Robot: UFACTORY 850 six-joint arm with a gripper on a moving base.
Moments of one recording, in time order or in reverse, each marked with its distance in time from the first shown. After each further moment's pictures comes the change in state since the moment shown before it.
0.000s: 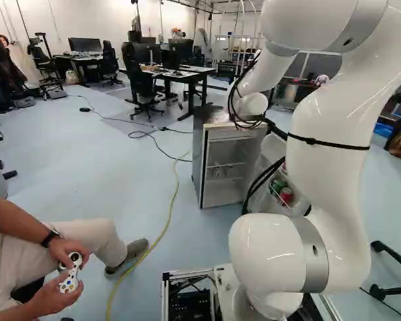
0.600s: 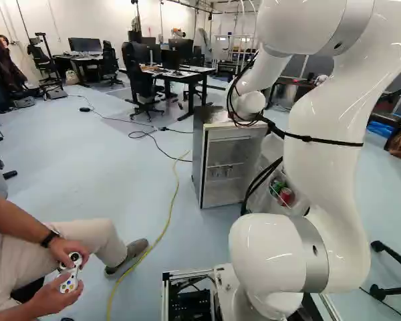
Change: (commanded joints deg) arm 0.4 -3.2 -4.1 0.0 0.1 0.0
